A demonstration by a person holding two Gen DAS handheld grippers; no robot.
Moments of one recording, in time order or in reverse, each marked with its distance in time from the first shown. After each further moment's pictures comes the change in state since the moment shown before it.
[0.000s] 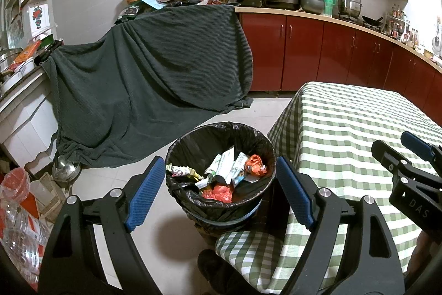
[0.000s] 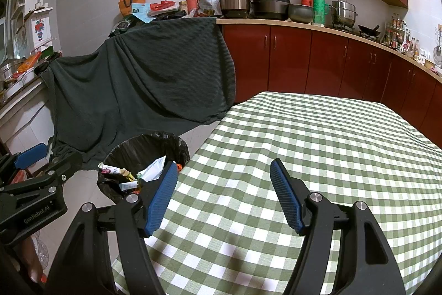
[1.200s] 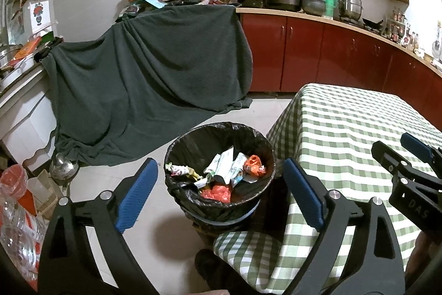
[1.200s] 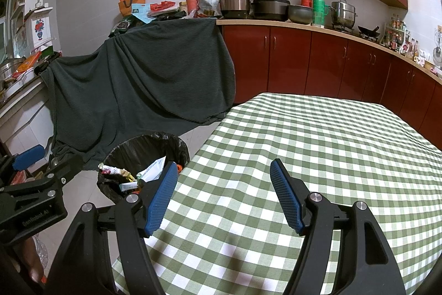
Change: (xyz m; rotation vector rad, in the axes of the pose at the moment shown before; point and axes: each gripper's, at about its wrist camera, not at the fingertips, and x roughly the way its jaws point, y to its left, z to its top) left arm -0.005 -0.001 0.002 -0.021 0.001 -0.005; right arm 0.000 -0.001 0.000 -0.001 -0.001 -0.001
